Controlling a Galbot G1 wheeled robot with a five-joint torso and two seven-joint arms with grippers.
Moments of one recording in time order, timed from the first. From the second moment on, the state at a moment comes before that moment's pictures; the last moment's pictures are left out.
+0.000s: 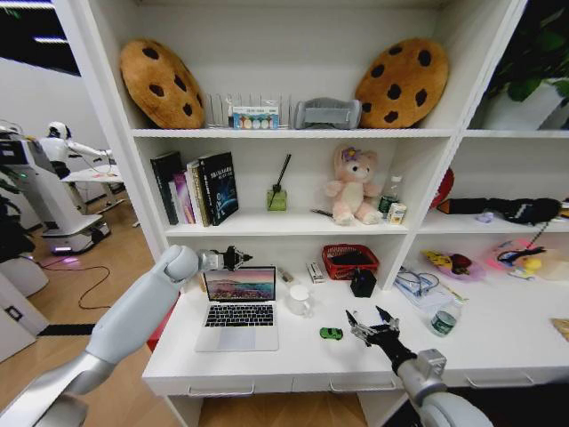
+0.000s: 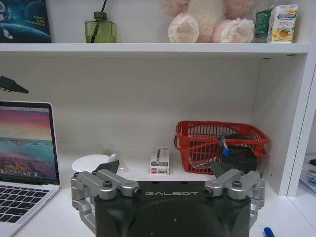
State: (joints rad) left arm 0.40 -0.98 0.01 -1.48 0.35 -0.13 0.89; right arm -1.69 1.21 0.73 2.19 0.37 -0.24 -0.11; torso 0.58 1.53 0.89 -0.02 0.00
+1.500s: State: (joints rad) left arm 1.13 -0.82 -0.43 -2.02 -0.11 0.22 0.36; right arm -1.67 1.21 0.66 2.20 0.29 -0.25 -0.08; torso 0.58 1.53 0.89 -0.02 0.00
